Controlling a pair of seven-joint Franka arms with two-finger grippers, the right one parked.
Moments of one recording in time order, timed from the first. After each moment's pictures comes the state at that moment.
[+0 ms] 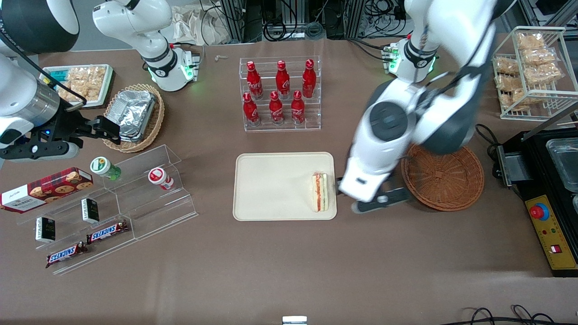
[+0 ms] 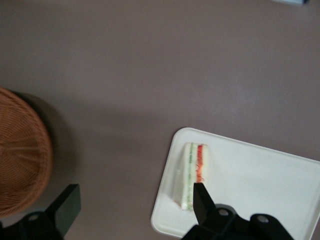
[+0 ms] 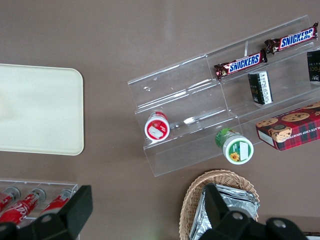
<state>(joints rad) -0.25 0.46 -0.30 -1.29 0.19 1.75 -0.81</state>
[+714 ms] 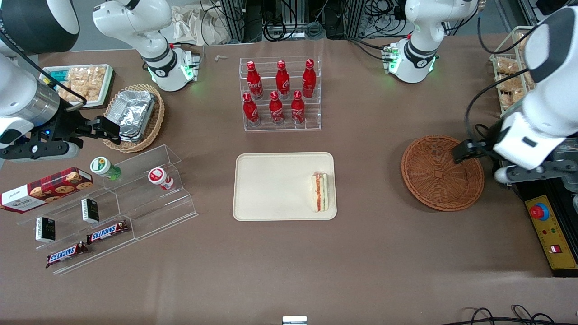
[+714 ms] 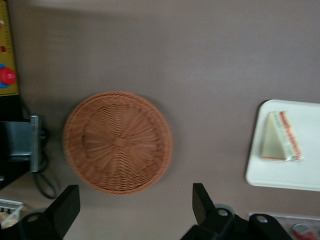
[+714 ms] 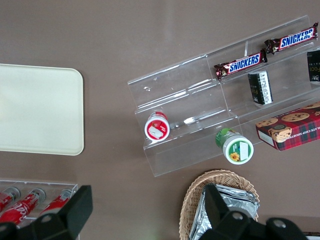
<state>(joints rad) 0.16 0.14 -0.29 -1.50 0.04 1.59 -0.22</state>
